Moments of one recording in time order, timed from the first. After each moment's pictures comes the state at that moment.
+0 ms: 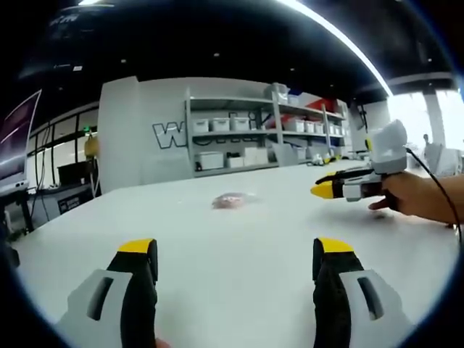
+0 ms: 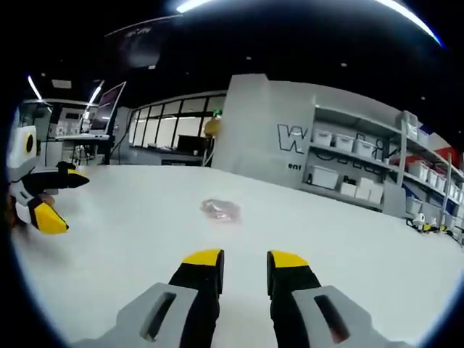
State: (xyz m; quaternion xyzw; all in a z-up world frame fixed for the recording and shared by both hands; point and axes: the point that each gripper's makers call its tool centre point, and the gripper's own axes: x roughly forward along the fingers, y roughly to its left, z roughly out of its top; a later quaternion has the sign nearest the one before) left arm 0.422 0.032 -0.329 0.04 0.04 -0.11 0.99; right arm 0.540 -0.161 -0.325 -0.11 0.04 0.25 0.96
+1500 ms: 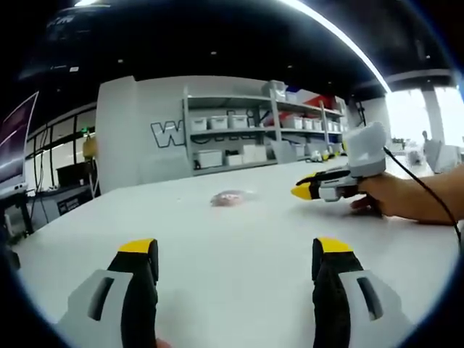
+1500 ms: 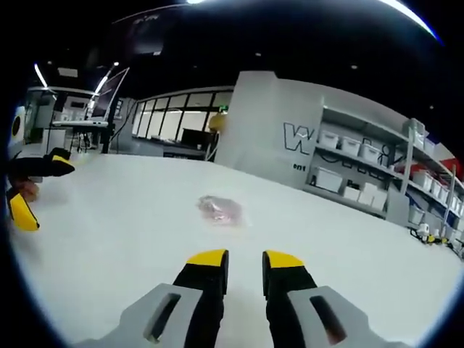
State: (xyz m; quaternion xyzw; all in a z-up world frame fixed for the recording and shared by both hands) left arm 0.423 0.034 -0.332 0.05 0.04 -0.11 0.99; right arm 0.558 -0.139 -0.337 -0.14 0.05 0.26 0.95
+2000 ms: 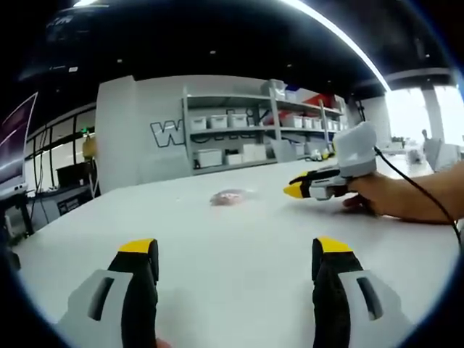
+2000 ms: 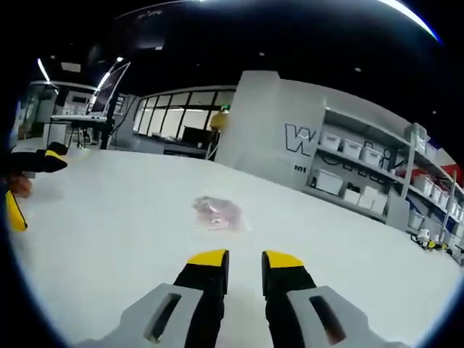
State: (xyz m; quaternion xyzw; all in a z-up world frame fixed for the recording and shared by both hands) left arm 0.427 0.033 -0.334 0.05 0.05 -0.11 0.99; right arm 0.571 -0.132 -0.338 -0.15 0.04 0.26 0.95
